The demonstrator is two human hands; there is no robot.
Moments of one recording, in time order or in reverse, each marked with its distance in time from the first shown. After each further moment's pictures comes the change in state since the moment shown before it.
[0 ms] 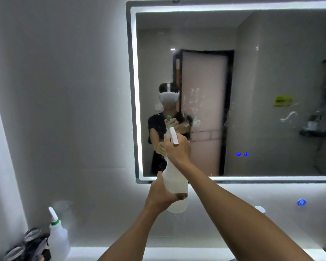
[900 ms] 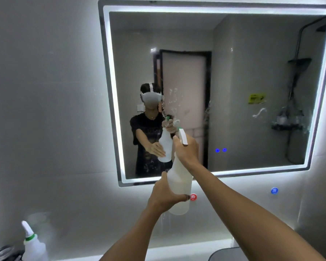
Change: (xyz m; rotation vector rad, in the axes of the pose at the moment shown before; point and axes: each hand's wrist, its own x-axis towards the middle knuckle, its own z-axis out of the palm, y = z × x) left_hand -0.003 0.037 0.047 0.022 -0.133 0.068; right_hand 0.006 0.035 -0.073 0.007 0.082 0.084
